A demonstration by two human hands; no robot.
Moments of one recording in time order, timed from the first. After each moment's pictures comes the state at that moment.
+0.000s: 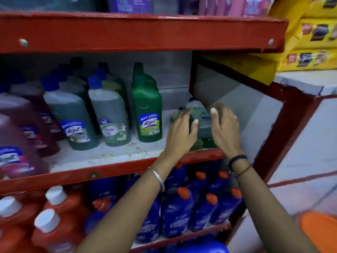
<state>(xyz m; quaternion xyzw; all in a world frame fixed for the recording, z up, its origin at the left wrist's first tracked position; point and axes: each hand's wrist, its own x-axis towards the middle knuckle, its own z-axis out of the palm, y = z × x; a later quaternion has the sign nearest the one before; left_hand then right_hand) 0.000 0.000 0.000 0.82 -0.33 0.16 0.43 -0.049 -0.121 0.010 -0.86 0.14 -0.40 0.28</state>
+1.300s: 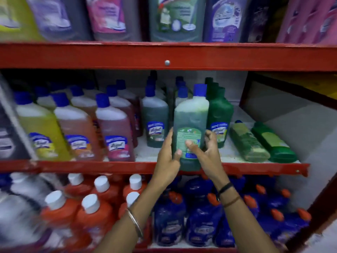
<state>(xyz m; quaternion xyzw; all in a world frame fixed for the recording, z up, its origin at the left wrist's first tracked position) -0.024 0.243 -0.014 0.74 -0.21 0.10 0.63 -0.034 0.116 -0.008 -0.71 -0.05 -0.22 0.66</state>
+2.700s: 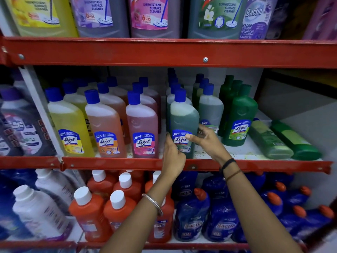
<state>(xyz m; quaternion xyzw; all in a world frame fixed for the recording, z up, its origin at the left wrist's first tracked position) 0.009 0.298 -0.025 0.82 -0.07 0.11 0.56 0.025 0.166 -0.002 -0.76 -0.12 -0.10 0.64</state>
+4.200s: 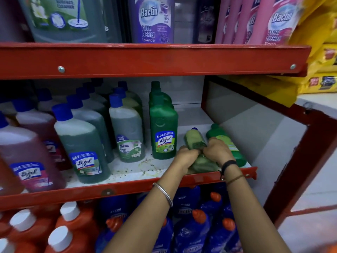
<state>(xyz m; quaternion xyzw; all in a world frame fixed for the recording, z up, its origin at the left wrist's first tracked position) 0.021 0.014 0.003 0.77 -0.04 -0.18 0.60 -0.004 -0.083 0.026 -0.93 0.23 -0.05 0.27</state>
